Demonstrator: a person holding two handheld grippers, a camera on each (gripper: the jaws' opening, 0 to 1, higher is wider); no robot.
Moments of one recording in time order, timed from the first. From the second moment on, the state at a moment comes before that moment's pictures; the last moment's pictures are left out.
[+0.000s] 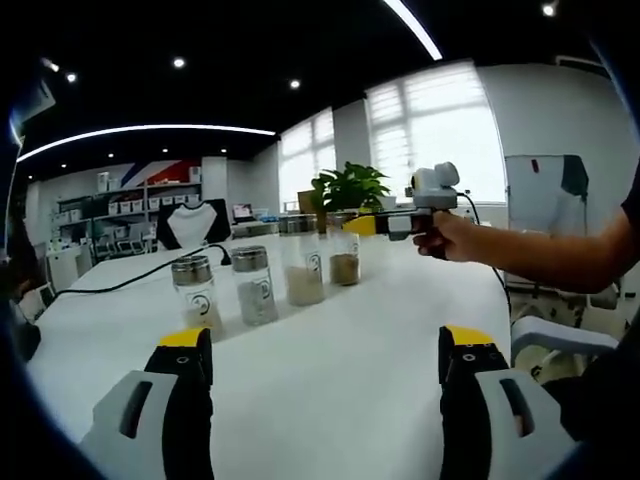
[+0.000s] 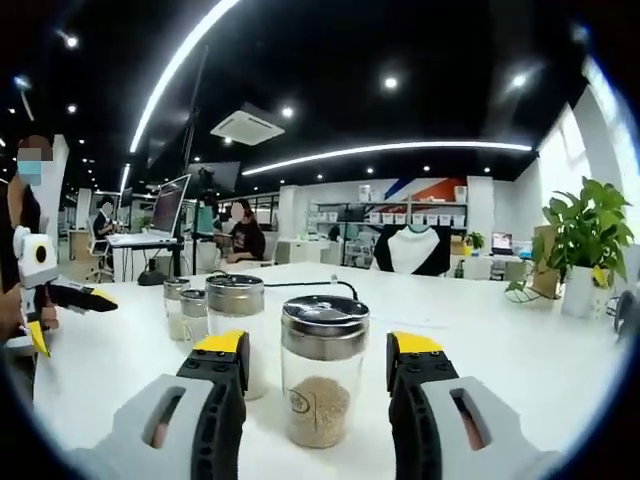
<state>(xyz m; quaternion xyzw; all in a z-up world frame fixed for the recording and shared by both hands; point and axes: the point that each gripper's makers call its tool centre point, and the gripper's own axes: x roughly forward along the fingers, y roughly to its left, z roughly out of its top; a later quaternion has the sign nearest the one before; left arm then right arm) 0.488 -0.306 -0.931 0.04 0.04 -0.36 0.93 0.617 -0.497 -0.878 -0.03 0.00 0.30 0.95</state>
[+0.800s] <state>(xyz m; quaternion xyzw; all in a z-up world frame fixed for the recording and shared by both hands) 0.499 -0.271 -0.922 0.02 0.01 -0.31 0.95 0.520 -0.481 -0.907 0.03 0.00 0.29 0.96</state>
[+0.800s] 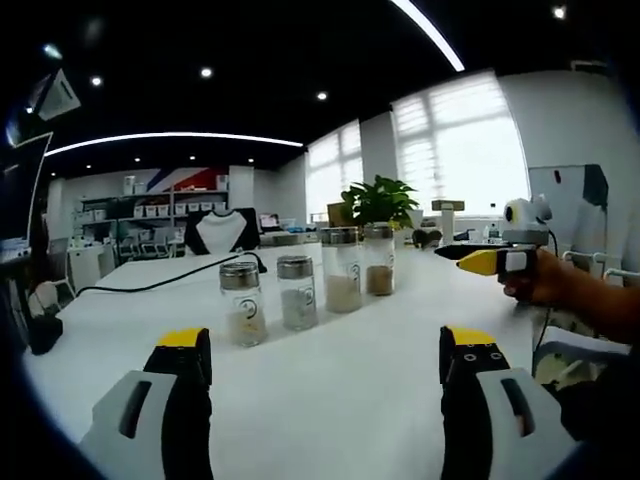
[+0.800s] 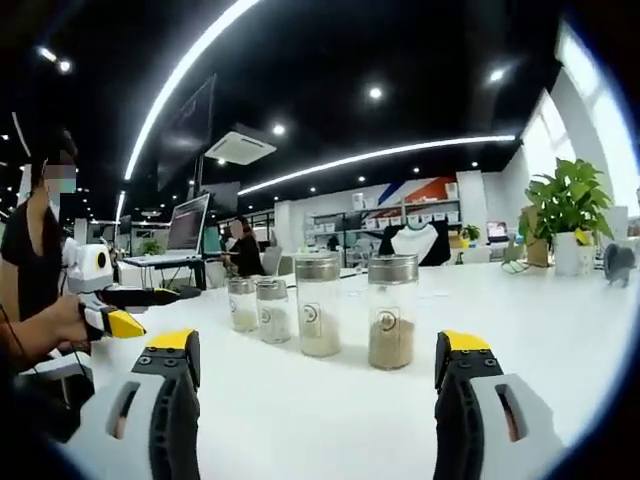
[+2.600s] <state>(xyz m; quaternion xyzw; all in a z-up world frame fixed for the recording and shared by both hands) 0.501 -0.269 -0.923 0.02 0.02 -0.31 0.95 0.517 -0.473 -0.903 0.01 0.00 0.28 0.96</state>
